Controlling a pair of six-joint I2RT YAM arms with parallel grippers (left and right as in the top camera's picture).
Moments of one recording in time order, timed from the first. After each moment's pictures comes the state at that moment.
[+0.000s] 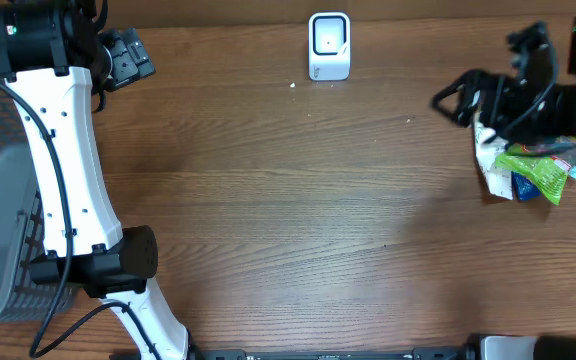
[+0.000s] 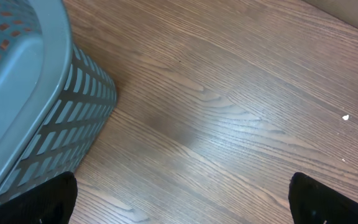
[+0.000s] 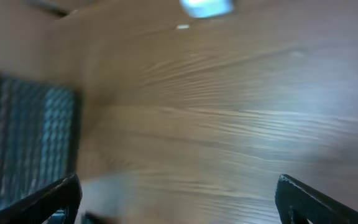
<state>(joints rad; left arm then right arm) 0.10 2.02 2.59 -1.68 -0.18 -0.38 -0.04 1.51 1.87 -1.40 -0.59 0.14</state>
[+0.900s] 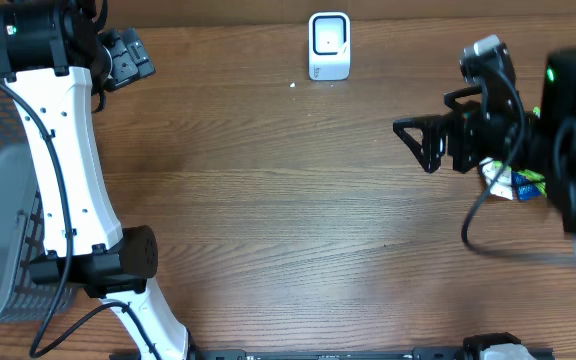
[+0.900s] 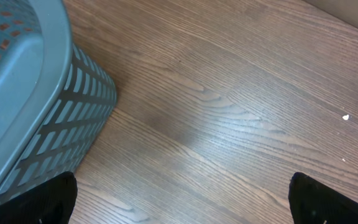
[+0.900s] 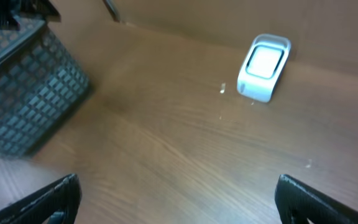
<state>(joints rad) 0.10 2.02 2.59 -1.68 -0.18 -0.38 0.12 1.23 1.56 -0.98 -0.57 -0.08</state>
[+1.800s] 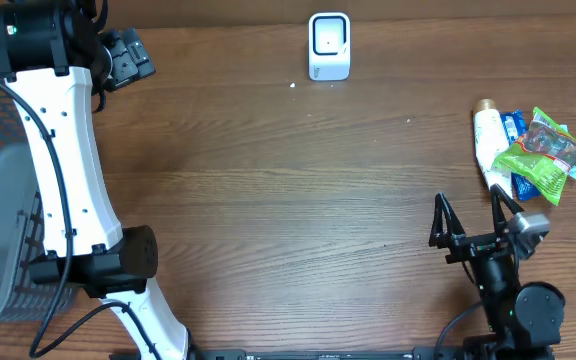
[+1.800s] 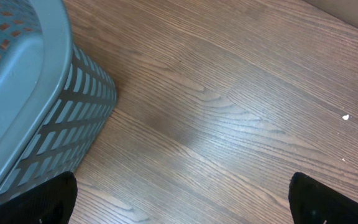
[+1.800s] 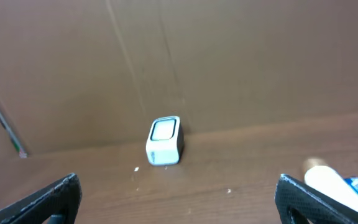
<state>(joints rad) 0.10 2.02 2.59 -1.68 -0.18 -0.38 0.12 0.12 0.13 0.08 -0.08 0.28</state>
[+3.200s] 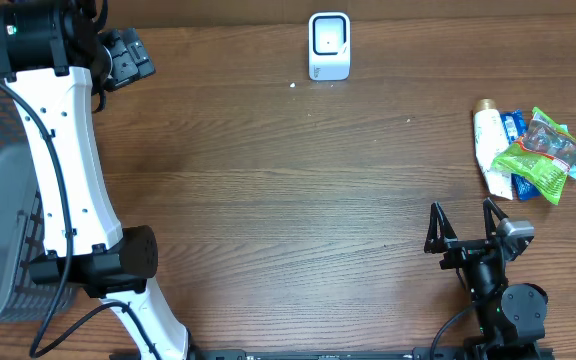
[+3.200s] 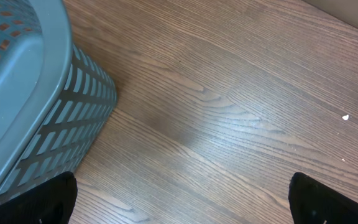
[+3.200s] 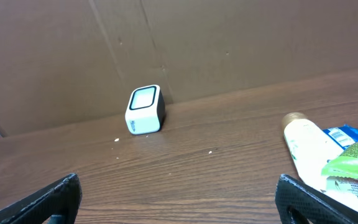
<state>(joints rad) 0.10 2.02 2.59 -1.68 -0.18 -0.38 0.12 0.01 0.02 -0.04 -0.03 0.28</state>
